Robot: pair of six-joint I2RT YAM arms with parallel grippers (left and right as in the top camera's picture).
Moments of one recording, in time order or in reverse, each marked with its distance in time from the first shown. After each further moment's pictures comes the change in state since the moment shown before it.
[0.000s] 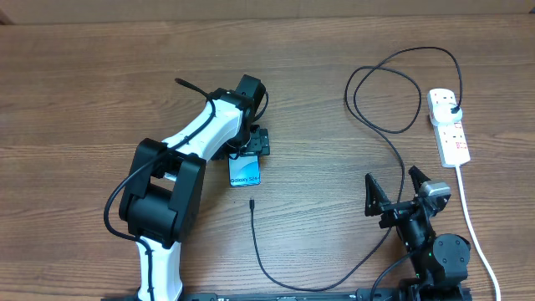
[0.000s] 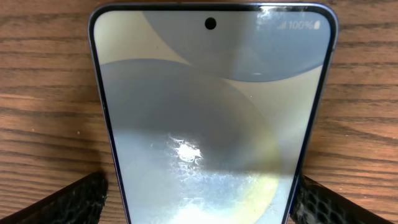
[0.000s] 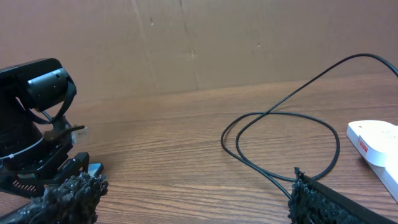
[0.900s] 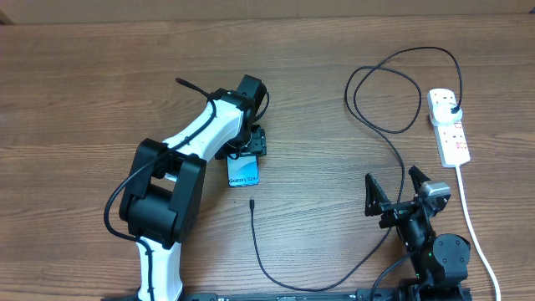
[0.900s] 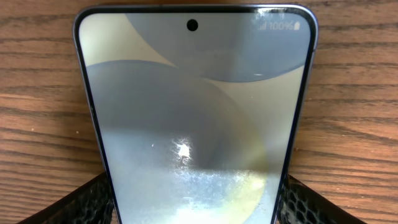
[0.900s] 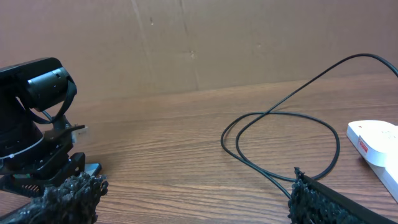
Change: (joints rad) left arm -0.005 -0.001 0.000 0.004 -0.005 -0.004; right arm 0.000 0.000 0.000 0.000 0.000 0.000
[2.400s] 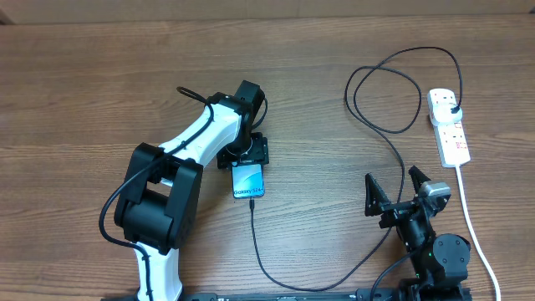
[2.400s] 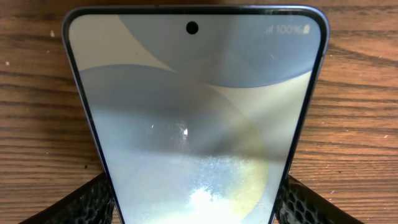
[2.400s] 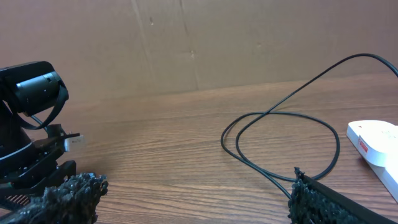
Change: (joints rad) left arm -0.002 -0.056 -0.047 -0.041 0.124 0.013; right arm 0.000 0.000 0.000 0.000 0.000 0.000
